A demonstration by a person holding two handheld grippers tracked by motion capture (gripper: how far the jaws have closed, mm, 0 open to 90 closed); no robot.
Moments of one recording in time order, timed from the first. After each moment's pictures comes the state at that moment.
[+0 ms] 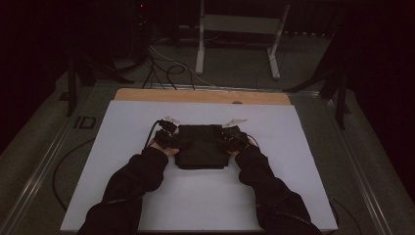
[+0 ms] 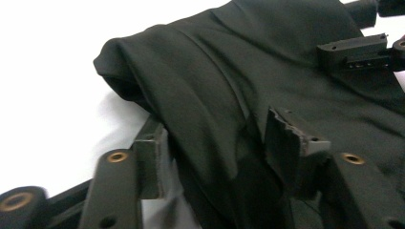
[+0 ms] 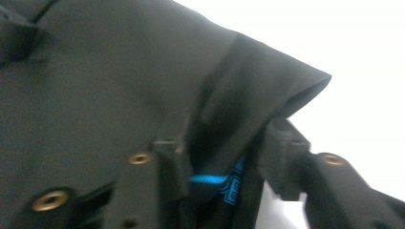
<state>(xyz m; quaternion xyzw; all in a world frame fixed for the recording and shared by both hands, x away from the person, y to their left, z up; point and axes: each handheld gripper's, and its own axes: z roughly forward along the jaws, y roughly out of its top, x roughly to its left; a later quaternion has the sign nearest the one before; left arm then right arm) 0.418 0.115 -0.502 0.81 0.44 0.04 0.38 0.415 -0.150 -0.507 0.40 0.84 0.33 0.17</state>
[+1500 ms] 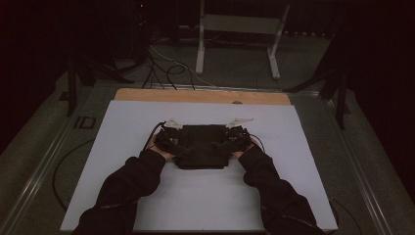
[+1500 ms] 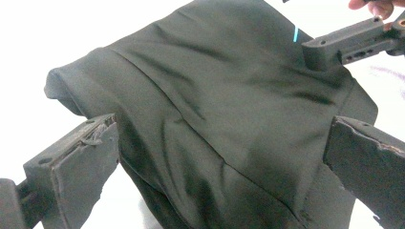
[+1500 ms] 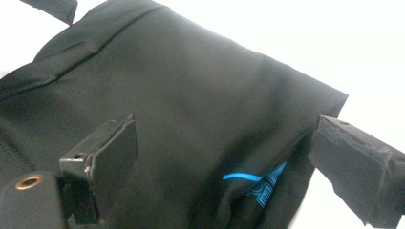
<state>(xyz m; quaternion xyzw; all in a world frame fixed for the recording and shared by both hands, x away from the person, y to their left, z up) 0.394 0.111 -0.485 0.84 0.36 0.05 0.39 0.407 -0.159 -0.495 0.38 0.83 0.39 0.13</state>
